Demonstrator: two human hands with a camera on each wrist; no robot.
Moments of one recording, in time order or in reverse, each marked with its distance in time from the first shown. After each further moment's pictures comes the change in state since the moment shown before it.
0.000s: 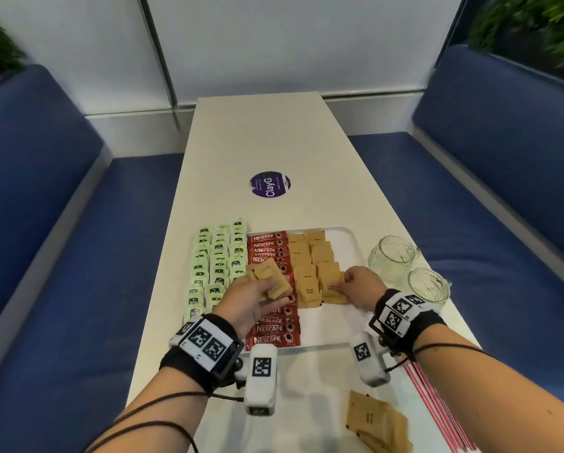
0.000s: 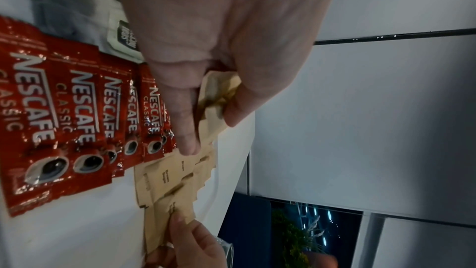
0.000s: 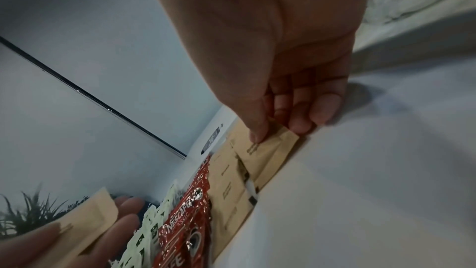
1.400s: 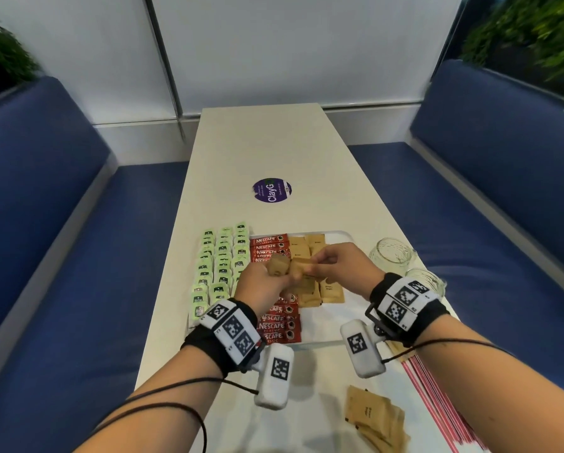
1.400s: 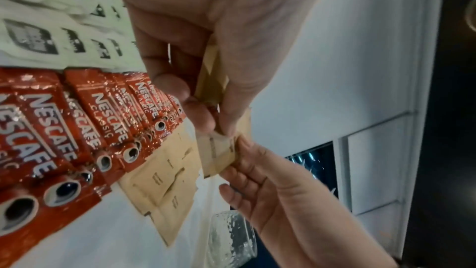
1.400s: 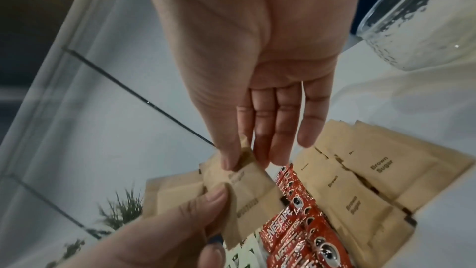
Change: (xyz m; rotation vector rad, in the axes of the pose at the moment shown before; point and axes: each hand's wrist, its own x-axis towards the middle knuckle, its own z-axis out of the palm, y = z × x) left_hand -0.008 0.002 0.022 0.773 0.102 0.322; right_hand -0.044 -0.061 -0.027 0.346 -0.048 -0.331
